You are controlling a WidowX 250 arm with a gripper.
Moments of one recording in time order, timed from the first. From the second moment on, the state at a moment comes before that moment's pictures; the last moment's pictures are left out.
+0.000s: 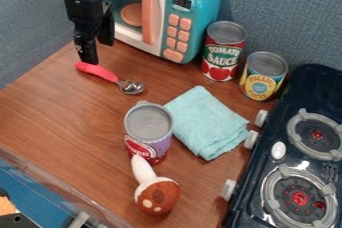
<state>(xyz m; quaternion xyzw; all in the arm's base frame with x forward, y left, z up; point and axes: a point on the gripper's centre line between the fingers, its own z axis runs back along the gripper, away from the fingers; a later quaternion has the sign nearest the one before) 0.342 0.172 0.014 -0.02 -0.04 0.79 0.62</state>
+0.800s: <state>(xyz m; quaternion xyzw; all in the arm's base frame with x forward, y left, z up) 0.337 0.180 -0.024 0.01 -0.01 0.77 0.64</state>
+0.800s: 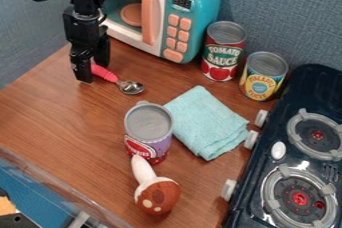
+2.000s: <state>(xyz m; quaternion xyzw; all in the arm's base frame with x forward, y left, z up) 0.296 0.183 0.025 -0.08 0.00 0.86 0.50</state>
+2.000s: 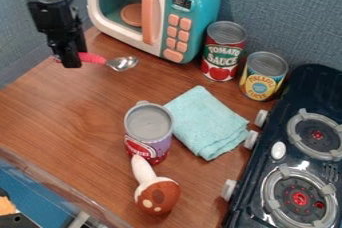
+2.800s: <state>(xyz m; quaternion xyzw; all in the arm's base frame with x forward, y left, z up) 0.251 0.195 0.038 -0.10 0.05 0.99 0.02</state>
